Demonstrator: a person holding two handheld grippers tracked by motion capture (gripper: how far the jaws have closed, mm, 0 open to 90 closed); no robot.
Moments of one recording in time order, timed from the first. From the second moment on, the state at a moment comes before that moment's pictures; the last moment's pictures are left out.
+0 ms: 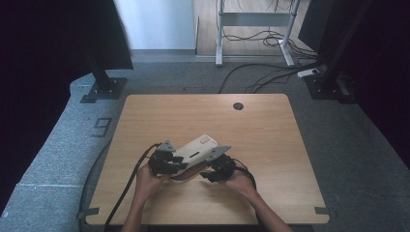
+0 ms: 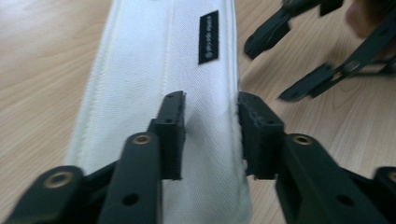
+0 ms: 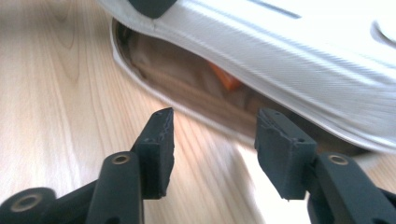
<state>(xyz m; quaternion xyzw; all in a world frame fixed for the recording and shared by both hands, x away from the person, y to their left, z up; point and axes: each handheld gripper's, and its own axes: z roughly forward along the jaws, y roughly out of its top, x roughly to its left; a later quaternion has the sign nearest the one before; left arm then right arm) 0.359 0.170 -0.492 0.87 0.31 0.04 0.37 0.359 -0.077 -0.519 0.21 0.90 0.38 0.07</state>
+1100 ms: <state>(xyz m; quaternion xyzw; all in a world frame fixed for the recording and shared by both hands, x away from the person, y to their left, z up) 0.329 0.244 -0.515 0.85 0.34 0.09 0.39 0.332 -0.236 -0.541 0.37 0.84 0.36 0.16</state>
